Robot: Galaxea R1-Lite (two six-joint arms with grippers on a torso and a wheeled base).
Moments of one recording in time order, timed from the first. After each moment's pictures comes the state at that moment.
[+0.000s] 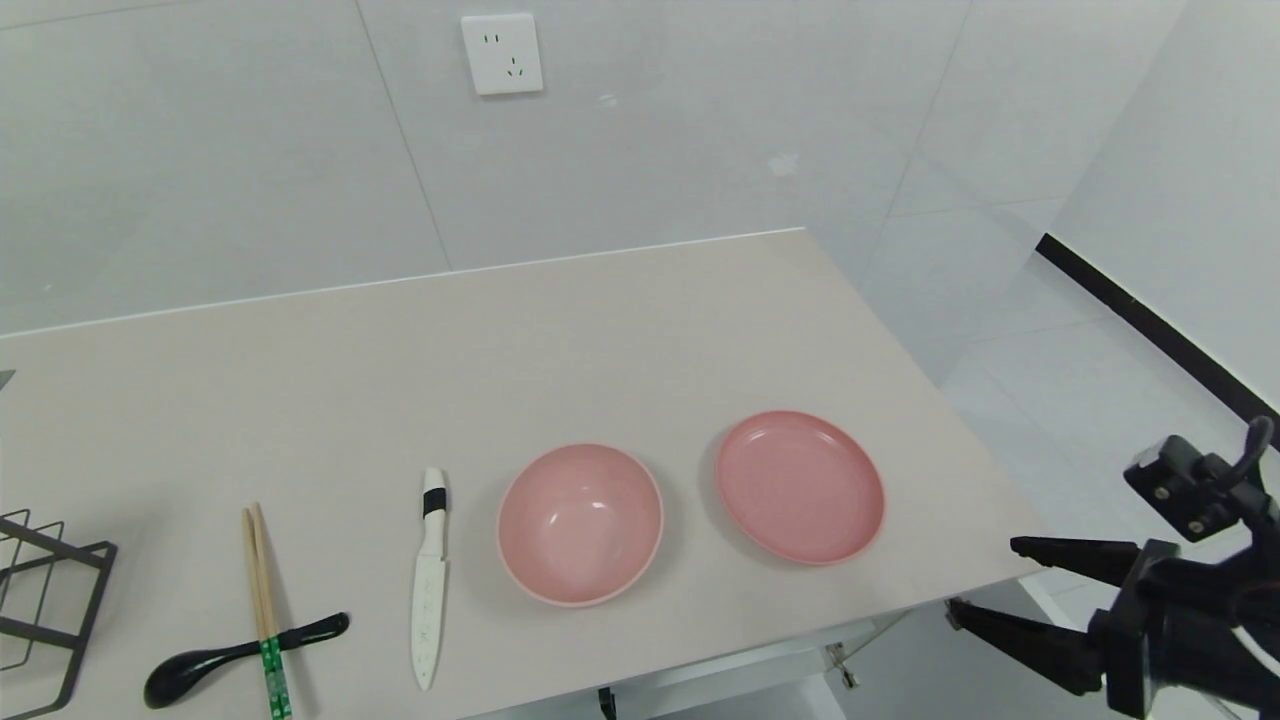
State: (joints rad) left arm 0.00 0.00 0.00 0.00 0.02 0.00; right arm 0.29 1.27 -0.28 -0.44 0.34 -0.04
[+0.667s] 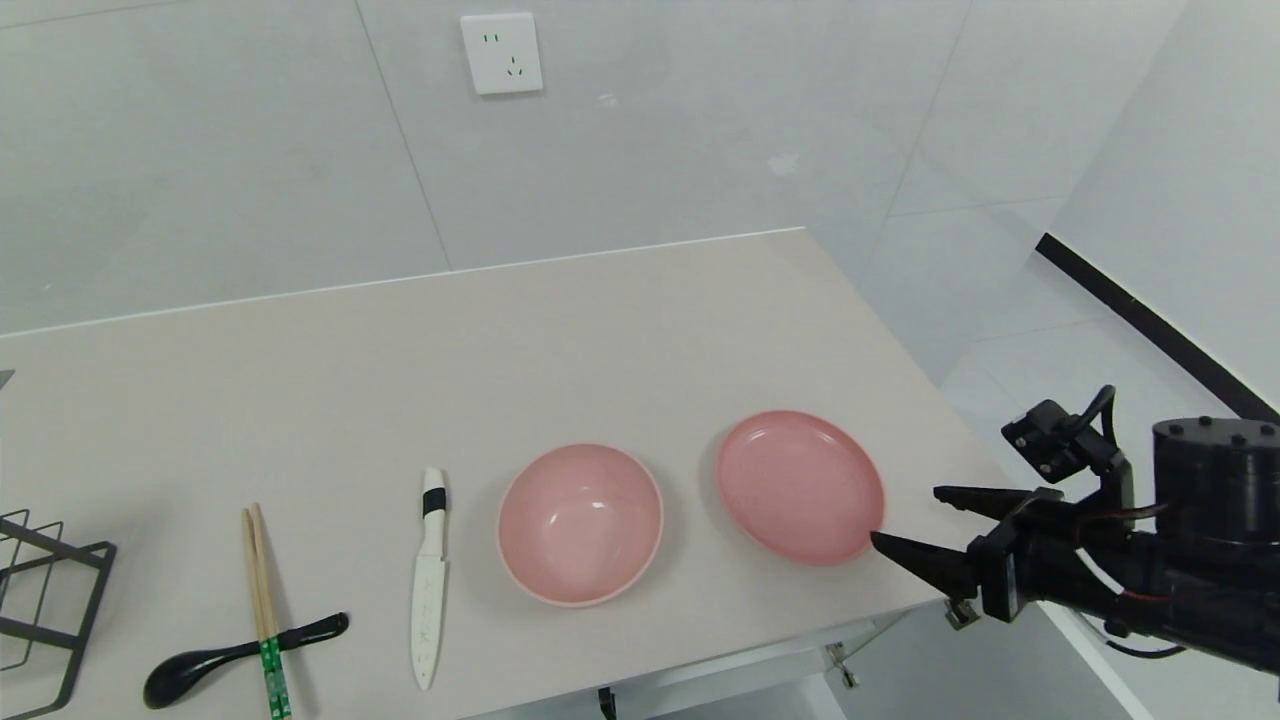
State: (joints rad) left arm 0.00 0.00 0.00 0.00 0.02 0.00; right arm 0.29 1.64 -0.29 -0.84 0.32 -0.04
